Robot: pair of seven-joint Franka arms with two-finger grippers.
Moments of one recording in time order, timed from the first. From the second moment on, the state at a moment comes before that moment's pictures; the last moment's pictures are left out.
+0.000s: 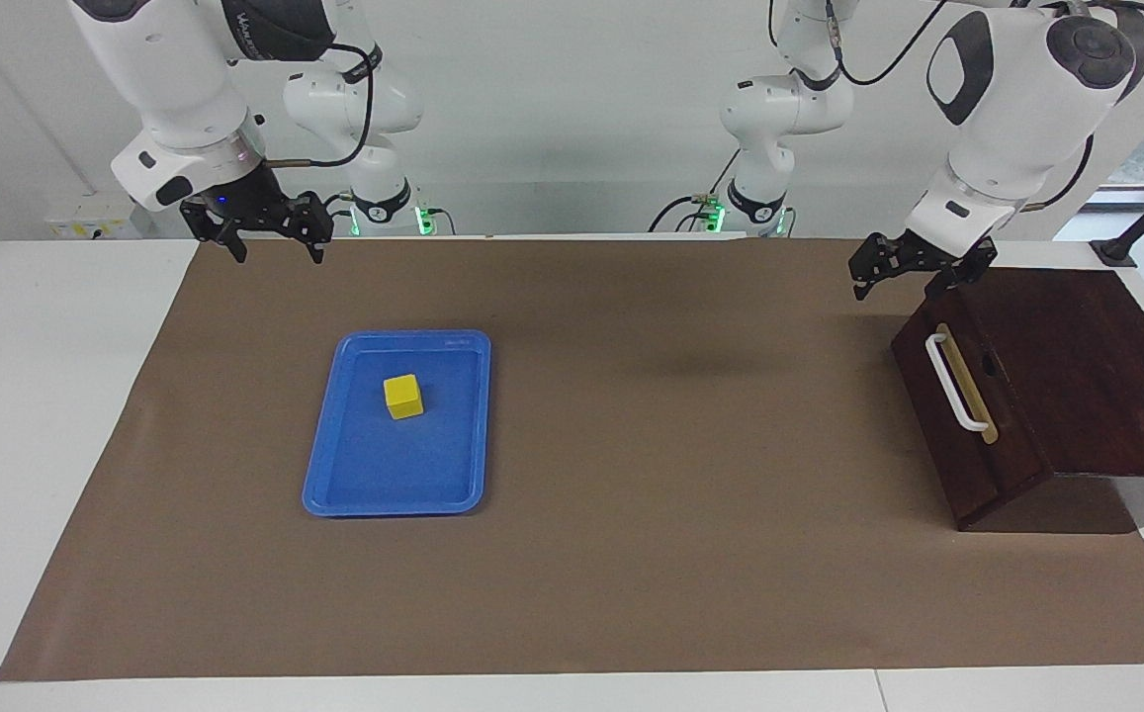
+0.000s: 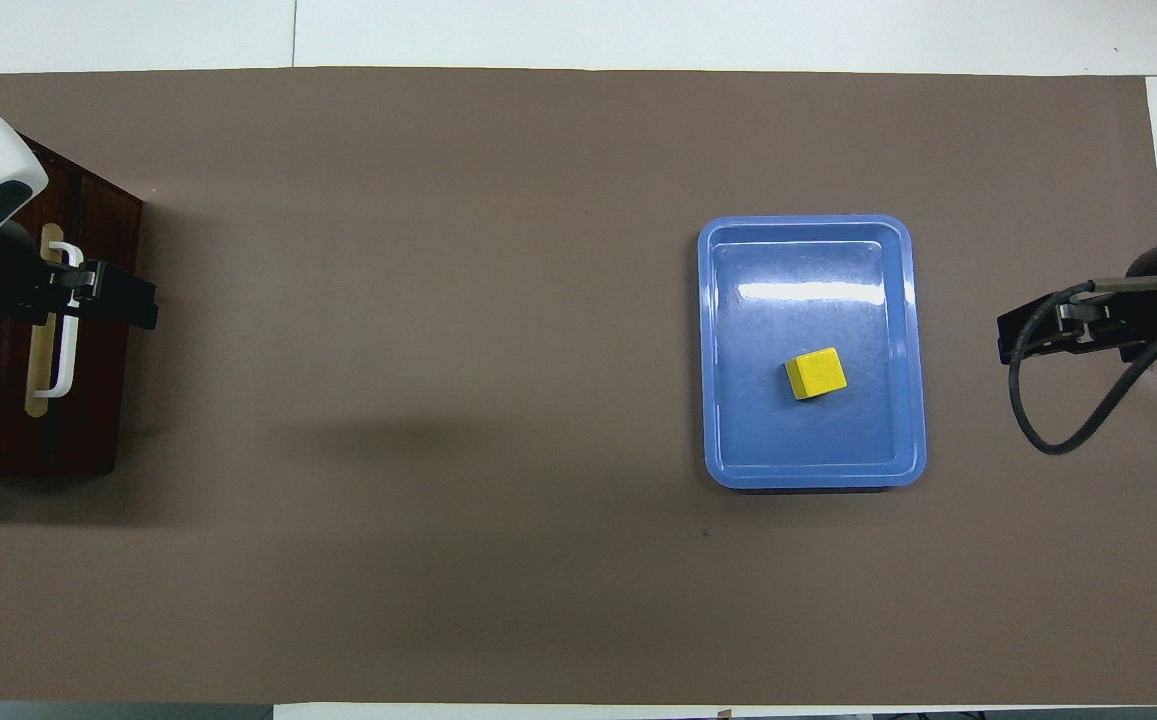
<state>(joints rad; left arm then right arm) 0.01 0.03 -0.13 -1.62 0.01 1.58 0.00 -0.05 -0.03 0.11 -1.62 -0.02 1.46 0.07</state>
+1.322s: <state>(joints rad) 0.02 0.14 -0.13 -1.87 0.33 2.01 -0.08 -0.20 0.14 0.10 -1.74 0.42 1.56 0.86</state>
